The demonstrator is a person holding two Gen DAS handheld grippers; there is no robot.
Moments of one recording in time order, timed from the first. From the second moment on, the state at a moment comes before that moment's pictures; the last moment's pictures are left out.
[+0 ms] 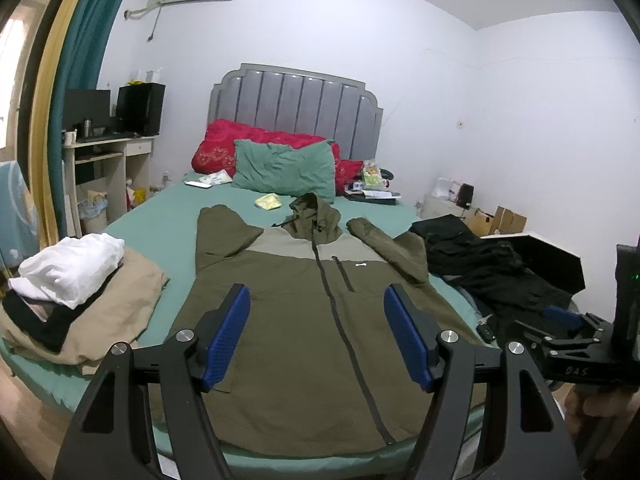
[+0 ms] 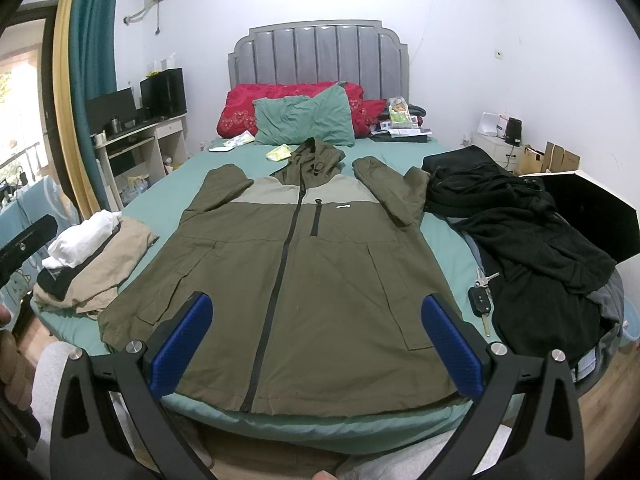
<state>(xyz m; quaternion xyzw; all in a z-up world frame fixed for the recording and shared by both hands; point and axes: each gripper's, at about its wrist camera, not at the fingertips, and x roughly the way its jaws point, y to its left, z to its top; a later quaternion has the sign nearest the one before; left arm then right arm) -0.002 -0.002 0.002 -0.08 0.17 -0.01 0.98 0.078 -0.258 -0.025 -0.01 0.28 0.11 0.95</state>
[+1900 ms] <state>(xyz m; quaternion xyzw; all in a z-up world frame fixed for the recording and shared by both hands) 0.016 -0.012 -0.004 -0.09 0.20 -0.04 0.98 0.090 -0.274 -0.039 0.01 0.30 0.11 0.95</state>
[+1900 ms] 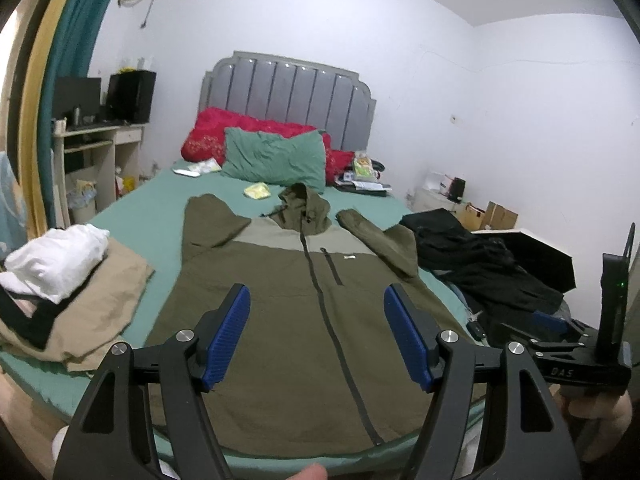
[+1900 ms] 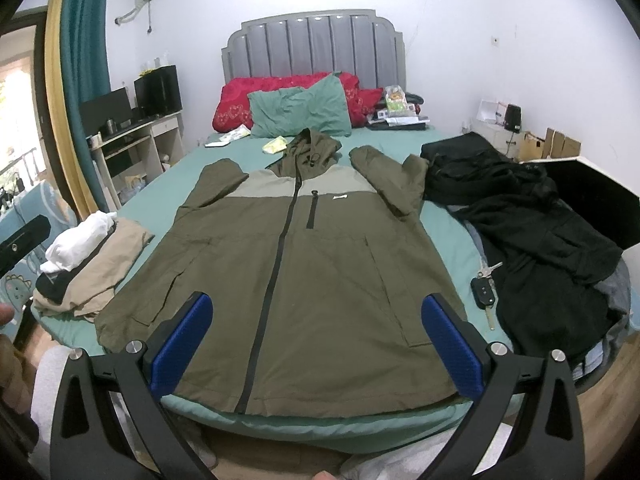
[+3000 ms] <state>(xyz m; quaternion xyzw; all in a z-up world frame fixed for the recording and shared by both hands) 0.376 0.177 -0.151 -0.10 0.36 0.11 0.92 0.593 -0.239 -0.180 -0.18 0.42 0.00 0.89</state>
